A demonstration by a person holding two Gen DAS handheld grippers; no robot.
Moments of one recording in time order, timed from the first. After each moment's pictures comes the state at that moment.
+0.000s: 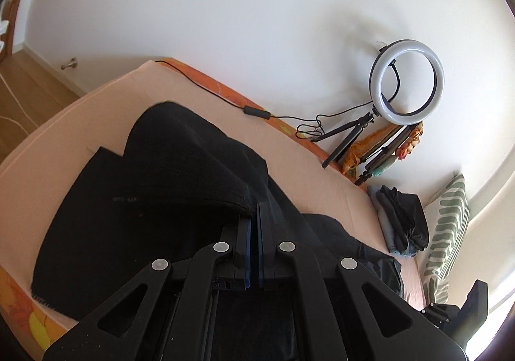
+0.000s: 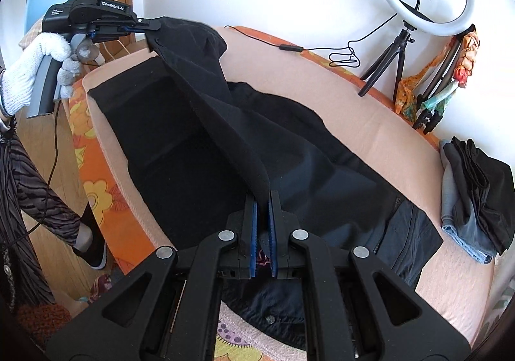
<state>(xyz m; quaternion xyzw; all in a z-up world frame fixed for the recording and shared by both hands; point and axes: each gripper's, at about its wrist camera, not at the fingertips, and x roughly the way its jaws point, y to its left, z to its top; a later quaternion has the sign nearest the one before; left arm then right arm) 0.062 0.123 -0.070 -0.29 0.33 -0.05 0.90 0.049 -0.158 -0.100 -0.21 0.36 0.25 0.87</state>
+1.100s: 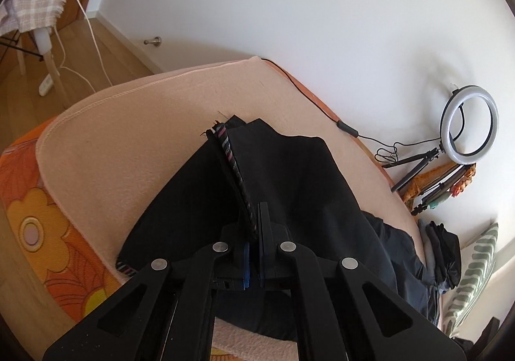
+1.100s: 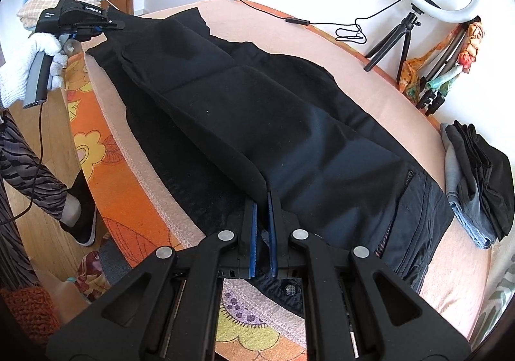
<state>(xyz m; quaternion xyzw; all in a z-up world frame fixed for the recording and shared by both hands) -0.001 0.198 -0.145 -0.34 0.32 0.09 0.88 0.028 -0.155 -0.135 -0.25 0.38 0.23 0.86</state>
